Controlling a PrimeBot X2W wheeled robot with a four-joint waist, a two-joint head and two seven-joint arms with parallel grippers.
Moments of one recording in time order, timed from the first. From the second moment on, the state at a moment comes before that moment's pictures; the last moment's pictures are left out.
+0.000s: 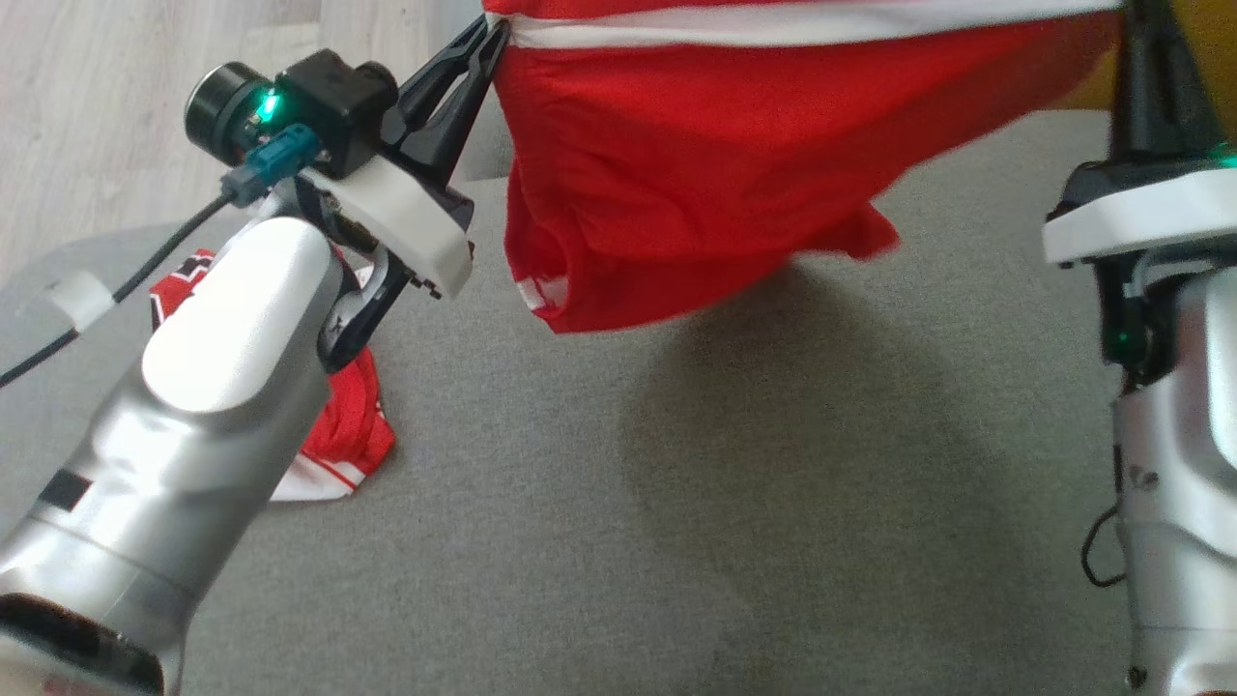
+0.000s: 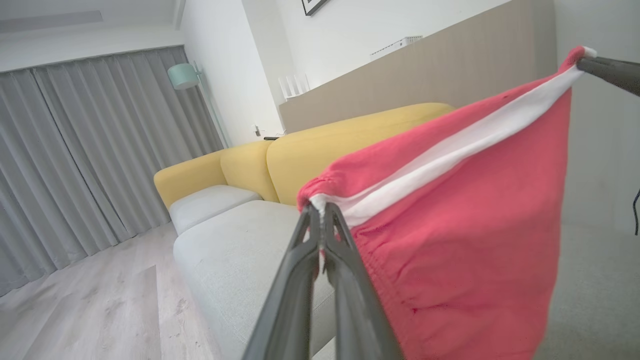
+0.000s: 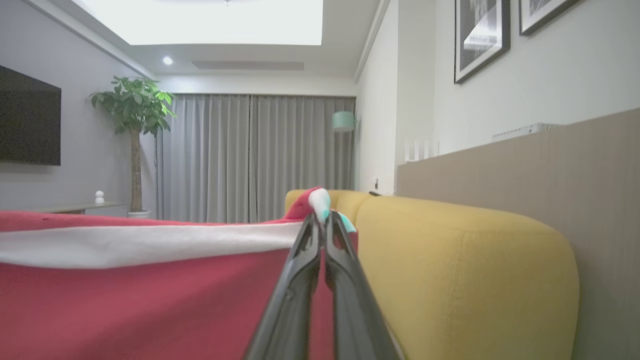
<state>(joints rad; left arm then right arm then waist) -0.95 0.31 -0.78 0.54 -0.53 -0.13 -0.08 -0.61 -0.13 -0.05 0.35 0.08 0.13 -0.13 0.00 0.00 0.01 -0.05</state>
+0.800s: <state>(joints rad) -1.10 0.41 -0.73 0.40 -0.60 -0.11 0.09 -0.76 -0.10 -0.08 0.26 0.17 0.13 0.05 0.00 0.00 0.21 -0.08</state>
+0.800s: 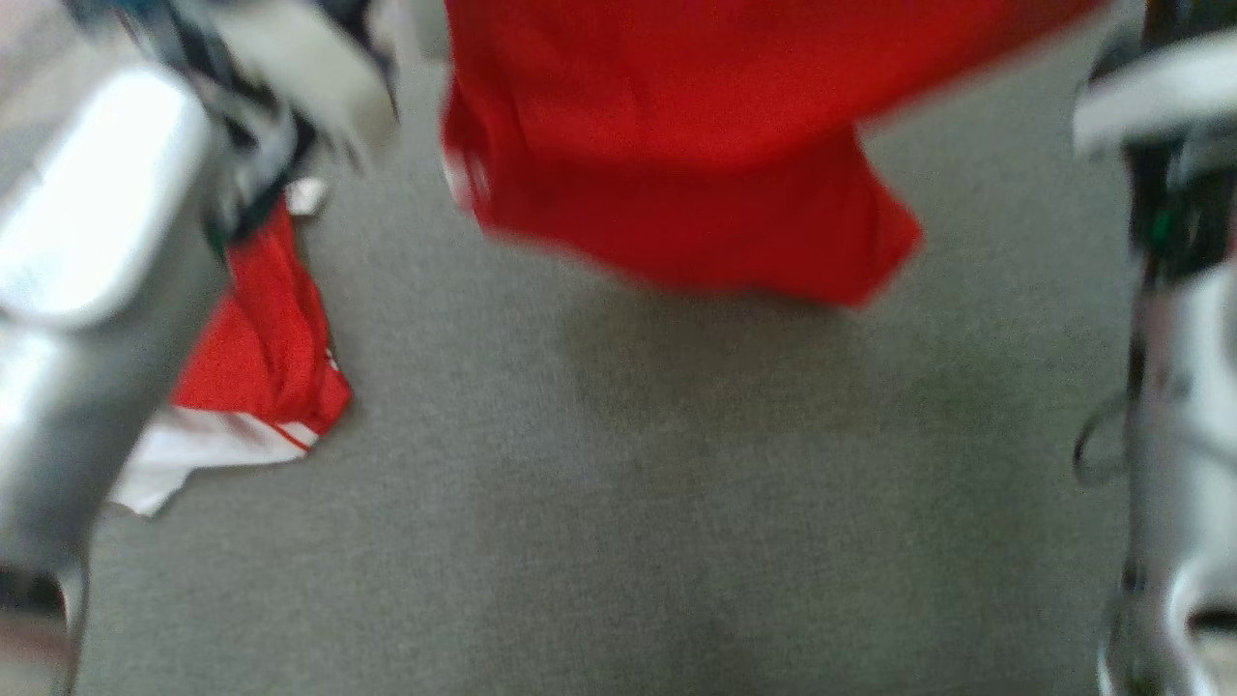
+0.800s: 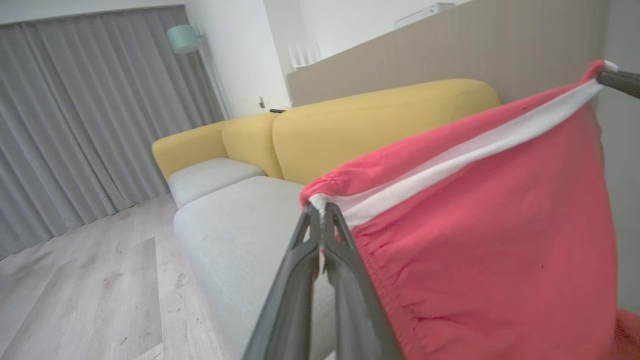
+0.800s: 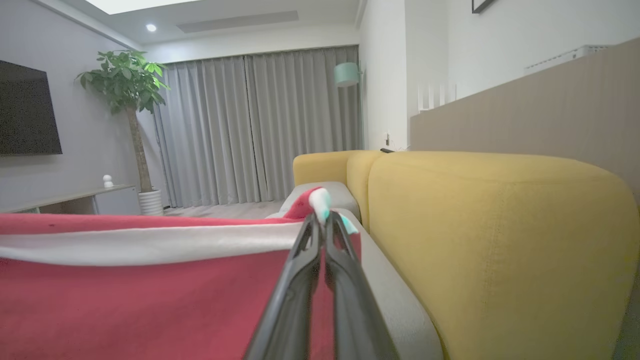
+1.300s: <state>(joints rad) -1.41 0.23 -0.68 0.78 -0.57 -0.12 -0.22 -1.23 -0.11 -0.12 0.81 0.12 0.13 -0.23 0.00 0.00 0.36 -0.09</state>
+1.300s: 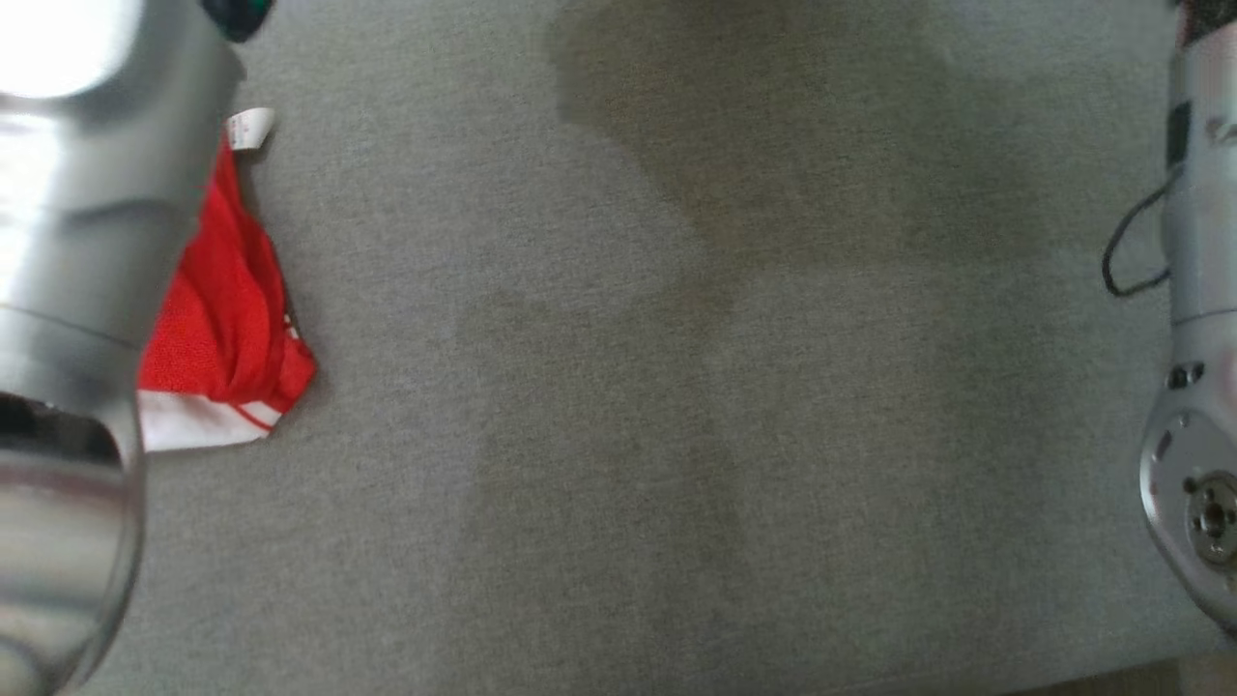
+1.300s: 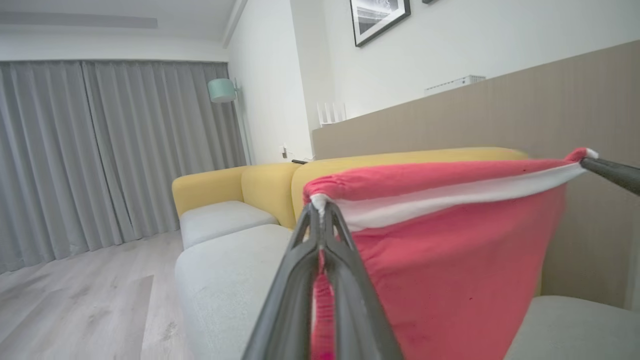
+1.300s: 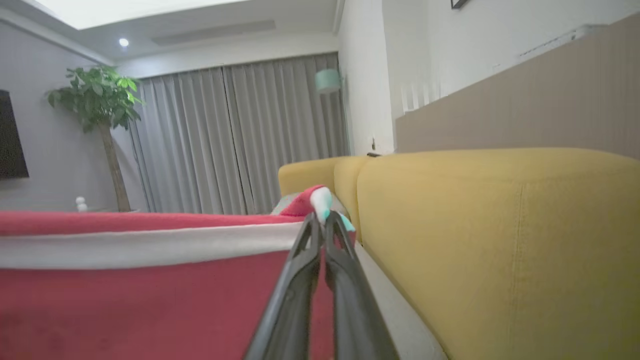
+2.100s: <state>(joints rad) -0.74 0.29 -1.11 0.61 -0.72 -0.13 -0.25 -0.75 -0.35 0.33 1.01 0.43 0.13 0.13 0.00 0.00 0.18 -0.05</state>
